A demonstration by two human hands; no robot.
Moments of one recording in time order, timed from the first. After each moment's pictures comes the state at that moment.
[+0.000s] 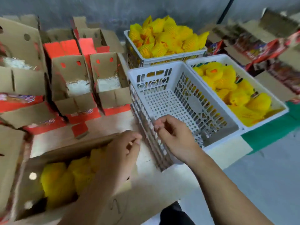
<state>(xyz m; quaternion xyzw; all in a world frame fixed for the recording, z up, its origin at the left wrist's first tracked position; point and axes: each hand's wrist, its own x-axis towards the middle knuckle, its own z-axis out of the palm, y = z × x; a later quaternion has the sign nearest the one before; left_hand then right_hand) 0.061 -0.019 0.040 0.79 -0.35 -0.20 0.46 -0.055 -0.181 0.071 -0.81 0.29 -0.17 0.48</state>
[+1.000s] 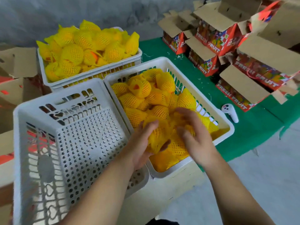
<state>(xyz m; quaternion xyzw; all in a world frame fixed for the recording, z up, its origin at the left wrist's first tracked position) -0.116 -0.469 0.022 0.49 -0.06 -0.61 0.62 -0.276 -0.574 0.036 -0.80 0.30 -0.29 0.43</state>
